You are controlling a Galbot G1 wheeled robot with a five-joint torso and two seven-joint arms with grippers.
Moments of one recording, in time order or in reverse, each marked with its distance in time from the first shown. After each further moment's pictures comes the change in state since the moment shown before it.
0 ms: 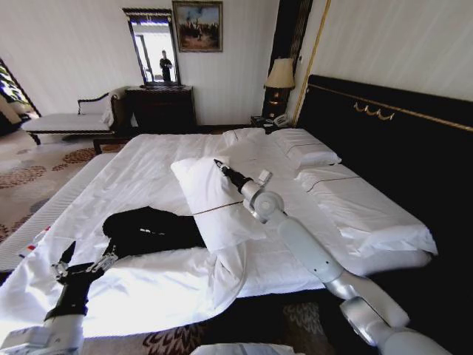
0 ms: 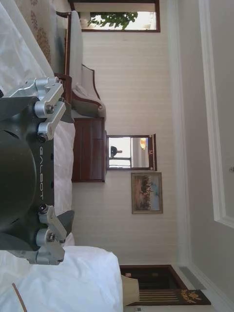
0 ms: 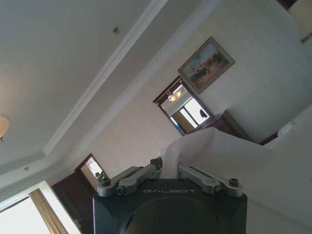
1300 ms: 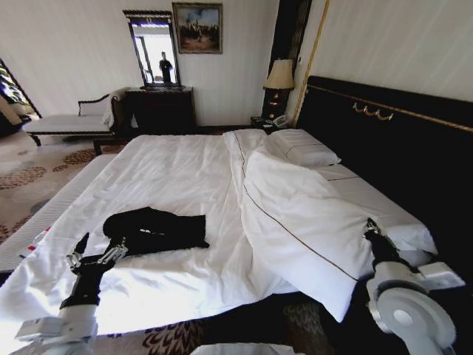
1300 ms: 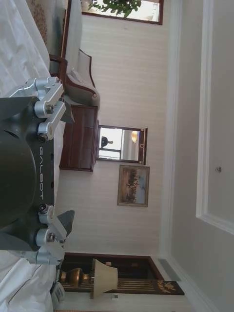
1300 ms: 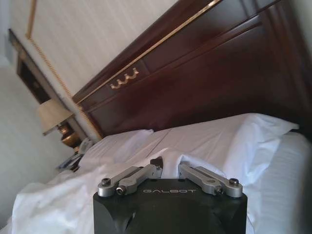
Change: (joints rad) left arm -0.067 0.009 0.063 0.006 -0.032 -0.003 0.000; right arm -1.144 0.130 0.924 0.614 -0.216 0.068 0.561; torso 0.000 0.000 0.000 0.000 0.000
